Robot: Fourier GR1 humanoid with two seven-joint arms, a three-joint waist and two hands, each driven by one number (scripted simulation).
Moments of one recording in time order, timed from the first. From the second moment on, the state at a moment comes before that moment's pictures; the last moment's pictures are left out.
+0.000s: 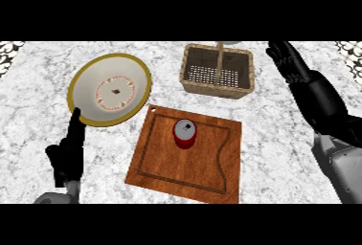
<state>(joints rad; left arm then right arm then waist) -0.04 0.25 -0.16 -1.35 0.17 0.44 -0.10 -0.42 -0.43 0.20 -1.62 -0.17 -0.01 -0.06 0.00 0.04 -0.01</state>
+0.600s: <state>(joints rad) -0.21 0.39 -0.27 -1.47 0.16 0.14 -0.08 -0.51 -0.17 0.50 -1.44 -0.14 0.17 -0.21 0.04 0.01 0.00</state>
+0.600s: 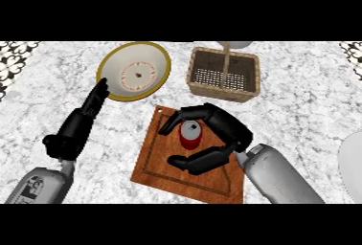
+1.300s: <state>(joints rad) -0.19 0.45 -0.21 -1.49 0.20 0.06 -0.07 -0.70 -0.18 0.62 -1.56 0.41 -0.07 0.28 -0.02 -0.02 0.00</state>
